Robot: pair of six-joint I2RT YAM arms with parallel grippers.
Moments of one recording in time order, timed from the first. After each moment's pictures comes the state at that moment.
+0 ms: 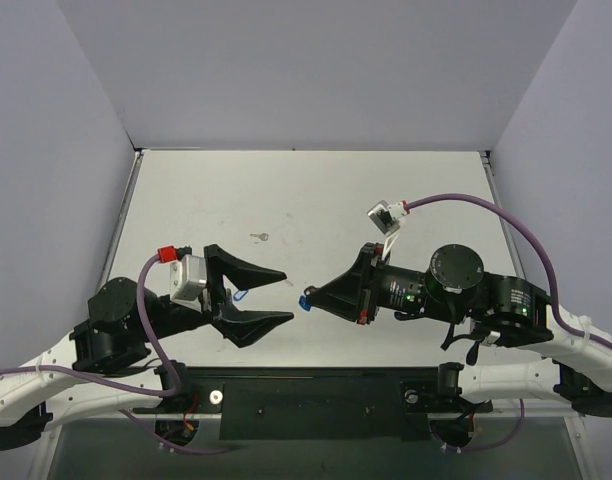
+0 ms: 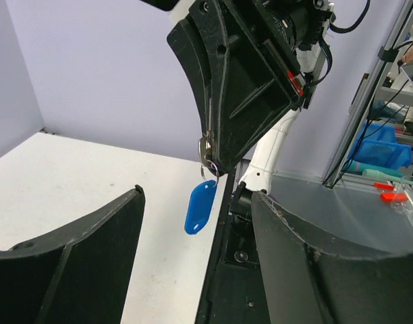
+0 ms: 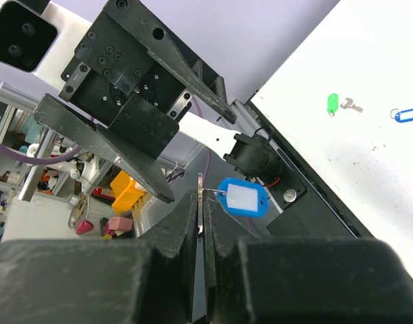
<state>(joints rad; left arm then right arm) -1.22 0.63 0.98 -0.10 0.13 -0.18 1.30 0.96 1.37 -0.53 0.06 0.79</state>
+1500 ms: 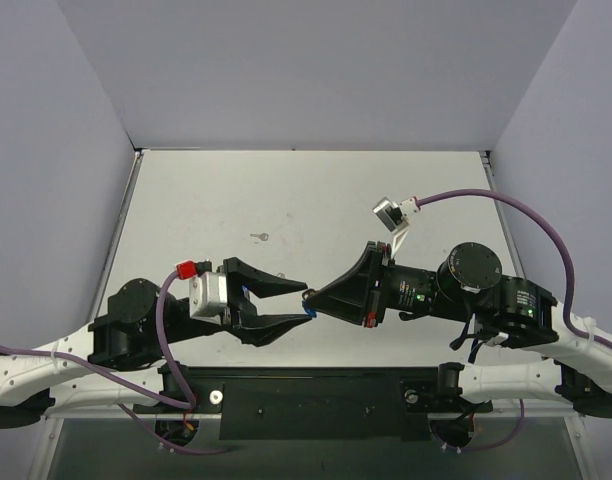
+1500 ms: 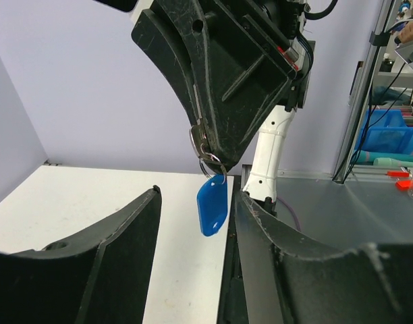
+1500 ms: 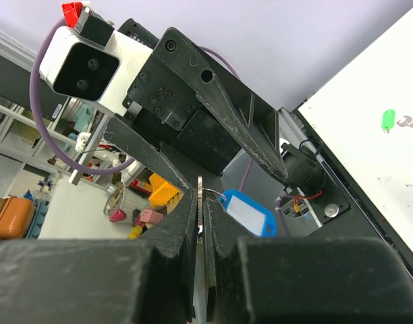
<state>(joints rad) -1.35 0.72 0.99 0.01 0.08 -0.02 1.30 0.95 1.37 -0.42 -0.05 0.82</state>
